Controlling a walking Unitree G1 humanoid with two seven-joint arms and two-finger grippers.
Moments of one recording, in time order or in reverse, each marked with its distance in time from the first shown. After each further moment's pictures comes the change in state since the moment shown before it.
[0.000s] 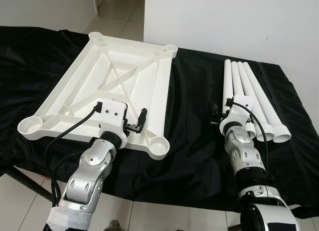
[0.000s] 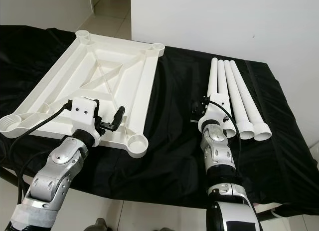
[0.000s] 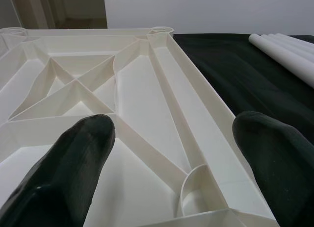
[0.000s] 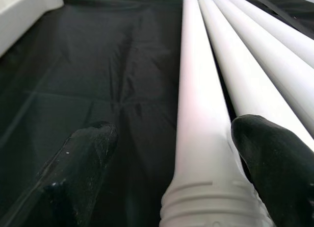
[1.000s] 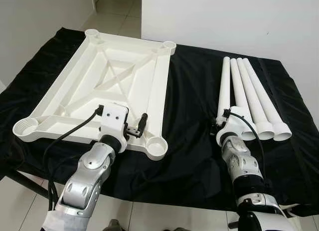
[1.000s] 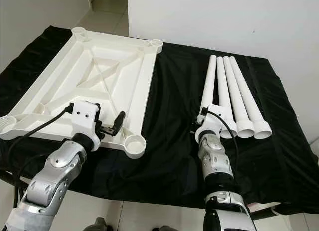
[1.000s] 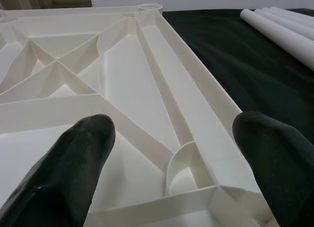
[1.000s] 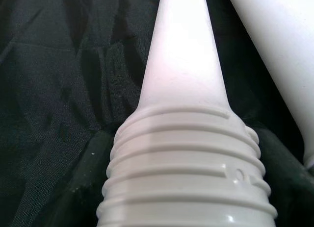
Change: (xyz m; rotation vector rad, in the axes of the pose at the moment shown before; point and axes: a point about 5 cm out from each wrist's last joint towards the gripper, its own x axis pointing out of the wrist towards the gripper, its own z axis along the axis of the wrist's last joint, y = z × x) left arm -0.009 -0.004 -0.005 0.020 0.056 -0.032; right arm -0.010 0.003 -0.024 0.082 0.115 0.022
